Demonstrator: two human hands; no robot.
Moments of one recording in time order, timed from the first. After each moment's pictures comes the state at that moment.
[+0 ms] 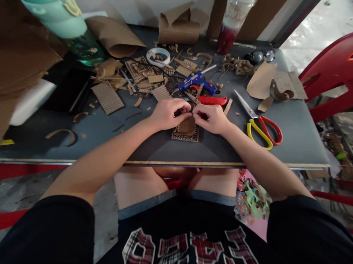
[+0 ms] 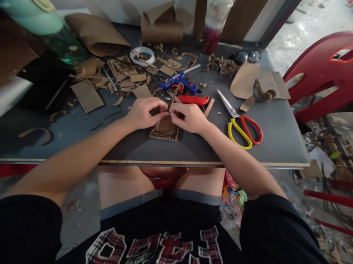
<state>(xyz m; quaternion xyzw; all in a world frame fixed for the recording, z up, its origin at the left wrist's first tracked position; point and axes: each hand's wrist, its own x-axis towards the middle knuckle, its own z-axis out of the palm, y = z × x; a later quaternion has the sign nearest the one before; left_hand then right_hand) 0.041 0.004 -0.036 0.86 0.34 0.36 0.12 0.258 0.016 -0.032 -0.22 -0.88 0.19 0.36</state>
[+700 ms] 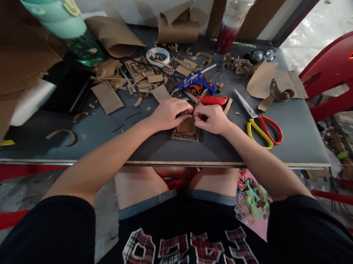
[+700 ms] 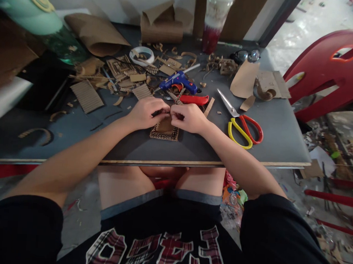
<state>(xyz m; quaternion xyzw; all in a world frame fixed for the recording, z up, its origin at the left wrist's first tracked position) 0.039 0.012 -0.042 0.90 0.30 0.30 0.07 0.258 0.015 -0.030 -0.25 -0.89 0.20 0.32</state>
